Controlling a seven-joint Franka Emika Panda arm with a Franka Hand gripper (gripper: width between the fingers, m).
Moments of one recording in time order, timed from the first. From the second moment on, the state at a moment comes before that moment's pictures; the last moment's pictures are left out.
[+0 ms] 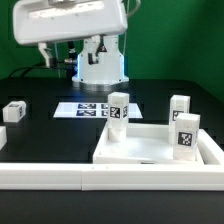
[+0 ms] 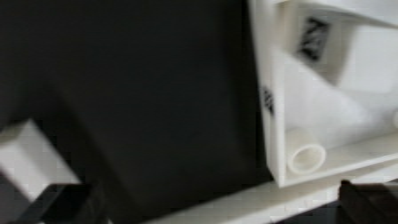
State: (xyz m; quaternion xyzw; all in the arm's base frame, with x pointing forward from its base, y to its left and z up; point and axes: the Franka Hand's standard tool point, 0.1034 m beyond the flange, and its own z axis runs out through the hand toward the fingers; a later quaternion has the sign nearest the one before) arm 0.480 -0.087 0.148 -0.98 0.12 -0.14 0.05
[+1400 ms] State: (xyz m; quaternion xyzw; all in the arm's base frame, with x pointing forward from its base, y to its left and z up) arm 0.362 -0.208 0.047 -0.96 0.04 0.25 0.11
